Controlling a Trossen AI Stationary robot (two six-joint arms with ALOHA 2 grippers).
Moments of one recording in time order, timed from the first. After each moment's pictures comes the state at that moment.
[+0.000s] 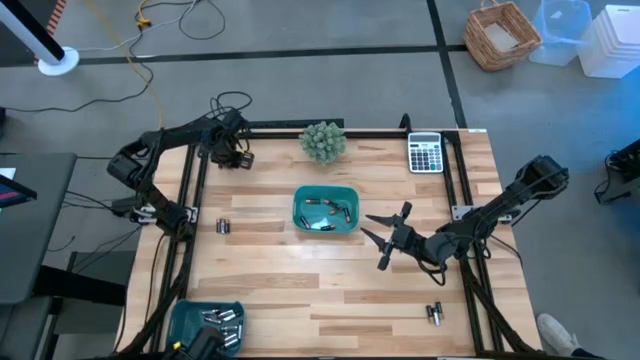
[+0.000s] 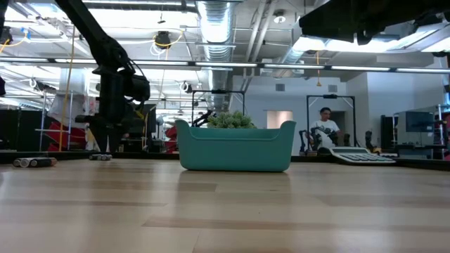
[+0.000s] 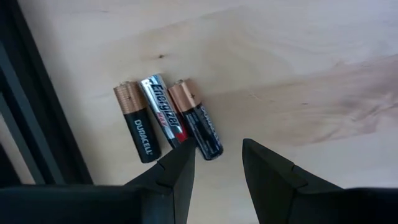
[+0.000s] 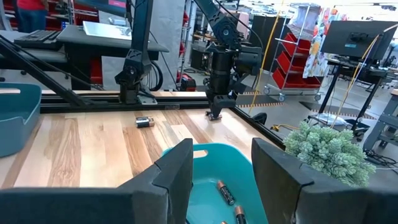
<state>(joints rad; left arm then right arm) 1.02 1.61 0.94 -0.76 -0.13 -0.30 0.55 1.30 0.49 0.76 1.01 -0.09</state>
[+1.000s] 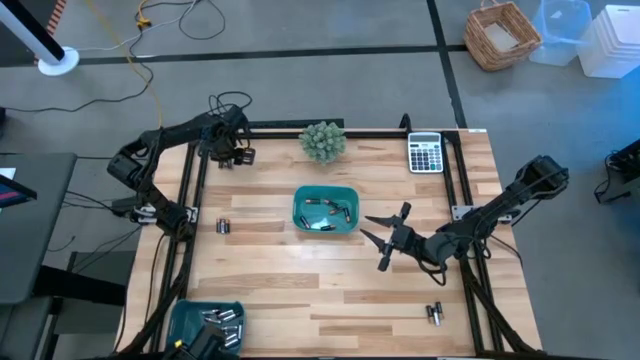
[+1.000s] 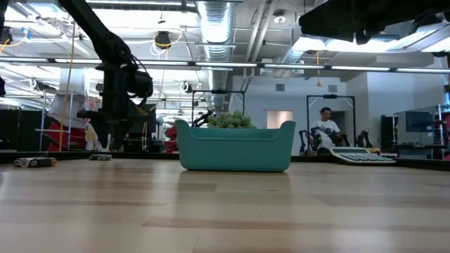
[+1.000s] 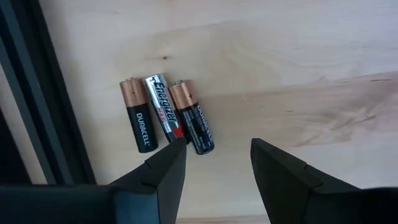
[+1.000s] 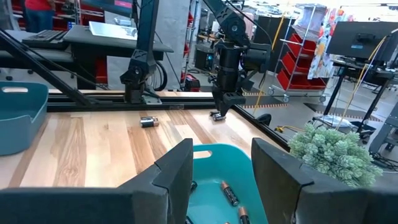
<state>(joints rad) 1.00 1.61 1.00 -0.83 -0.13 -0.40 0.55 1.30 0.49 0.76 0.99 -0.09</state>
